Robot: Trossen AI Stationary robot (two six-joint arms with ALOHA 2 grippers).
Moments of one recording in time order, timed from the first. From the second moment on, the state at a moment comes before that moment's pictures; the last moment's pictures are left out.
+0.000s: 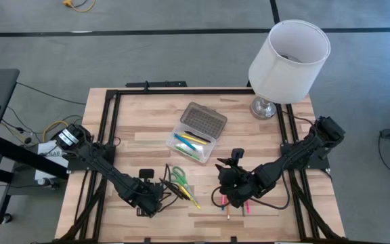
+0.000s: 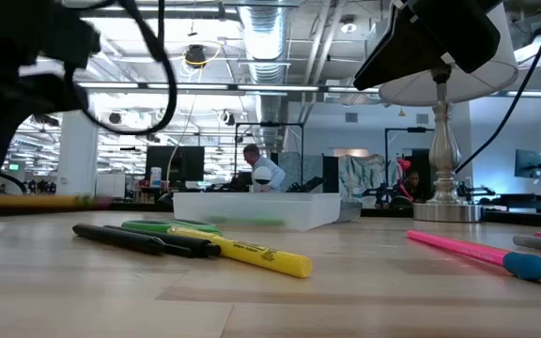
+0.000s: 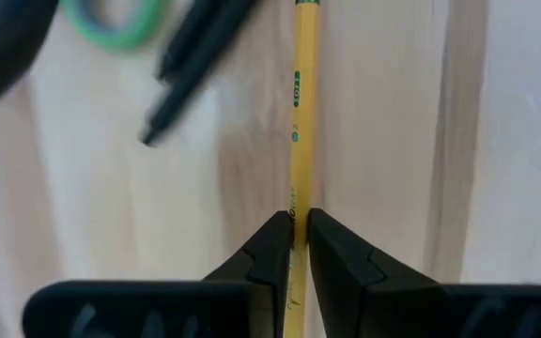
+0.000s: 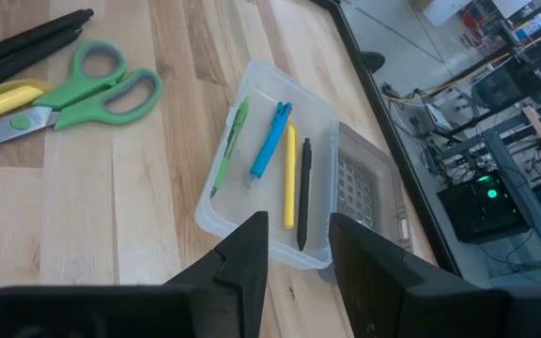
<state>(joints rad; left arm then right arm) -0.67 1.72 1.06 -0.84 -0.18 -0.65 0.58 1.67 1.12 -0.58 0.97 0.29</state>
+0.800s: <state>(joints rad) -0.33 1.72 1.16 -0.66 -0.76 0.03 0.58 1.67 1.12 -0.58 0.97 0.29</state>
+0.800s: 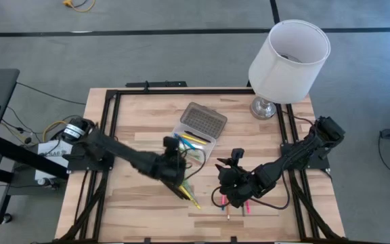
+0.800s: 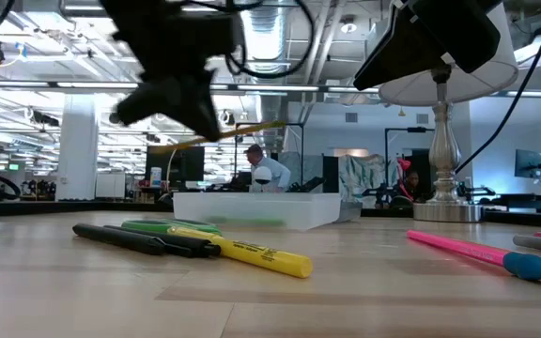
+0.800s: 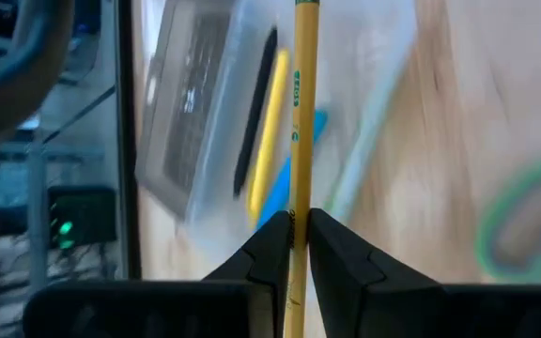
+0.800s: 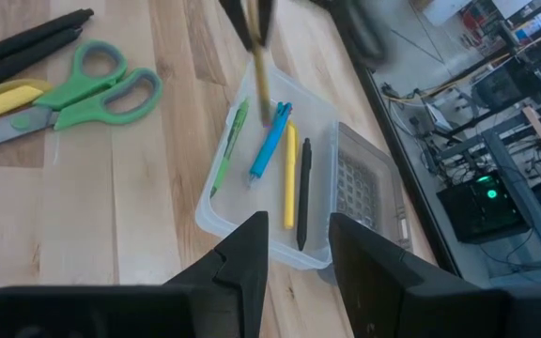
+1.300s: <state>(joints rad) -0.06 1.72 1.16 -0.48 -0.51 0.27 0.58 1.67 1.12 -0.66 0.97 0.32</state>
